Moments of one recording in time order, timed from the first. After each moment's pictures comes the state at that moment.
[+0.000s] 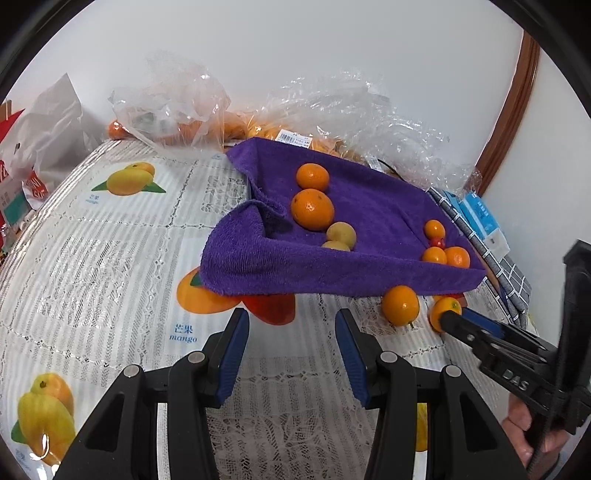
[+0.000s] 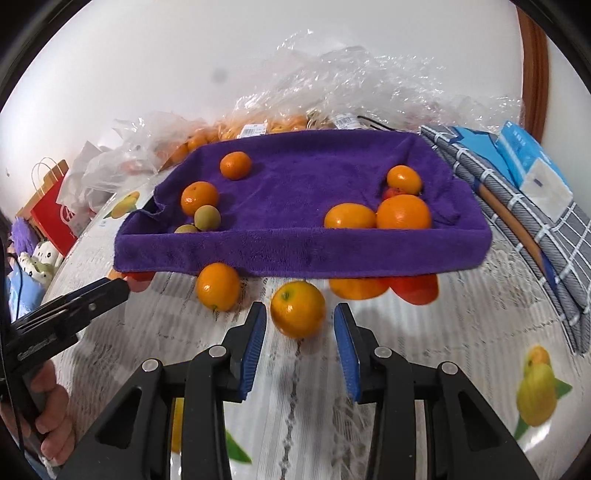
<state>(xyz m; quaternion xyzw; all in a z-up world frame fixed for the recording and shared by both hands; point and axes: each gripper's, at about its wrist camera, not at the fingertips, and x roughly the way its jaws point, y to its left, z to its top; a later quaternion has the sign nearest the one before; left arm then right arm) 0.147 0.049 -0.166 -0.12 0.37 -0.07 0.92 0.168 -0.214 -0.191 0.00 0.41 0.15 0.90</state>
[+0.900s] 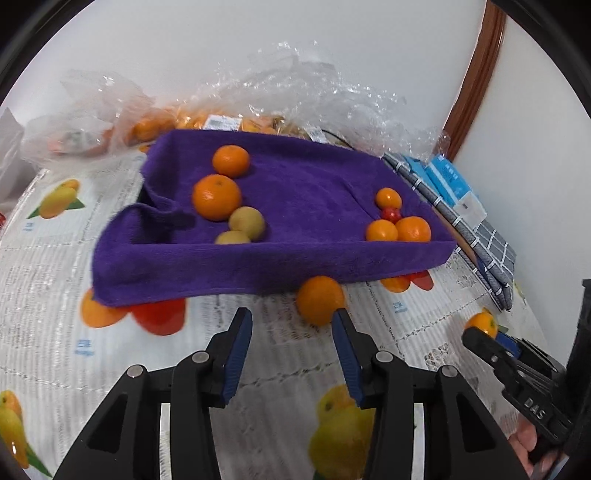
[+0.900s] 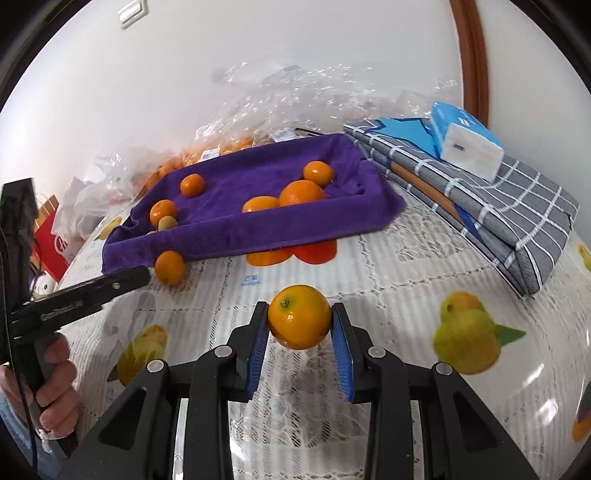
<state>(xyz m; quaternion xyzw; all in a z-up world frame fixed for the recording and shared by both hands) 0.169 -0.022 -0.165 -0.08 0.41 -0.12 0.90 0.120 -0.297 -0.189 0.06 0.37 0.11 0.92</state>
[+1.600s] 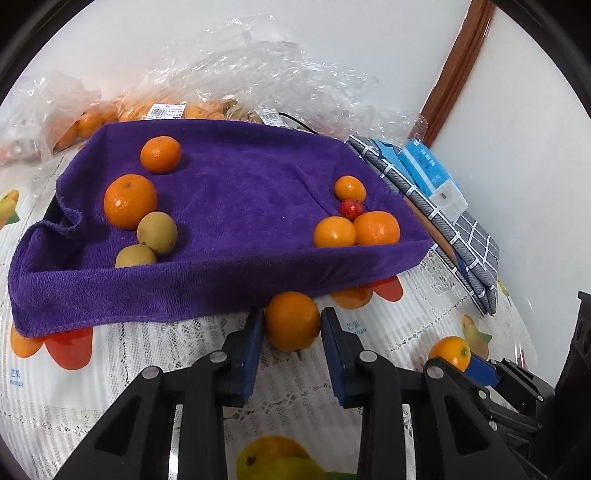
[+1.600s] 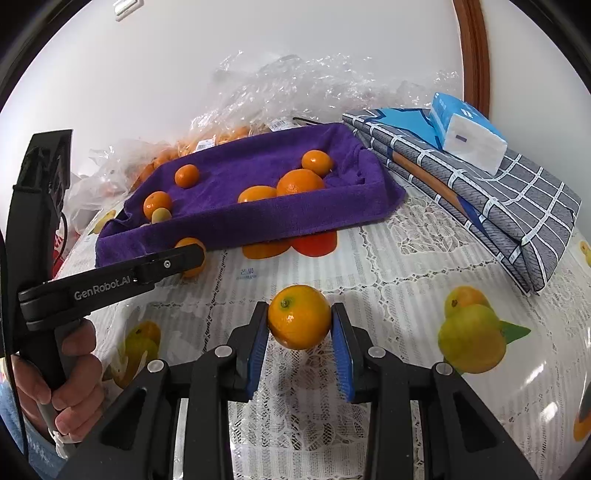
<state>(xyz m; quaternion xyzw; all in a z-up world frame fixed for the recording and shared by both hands) 0.194 -0.064 -0.171 -0.09 0.42 -0.18 0.89 0.128 -0.295 -0.195 0.05 0.39 0.10 0.91</state>
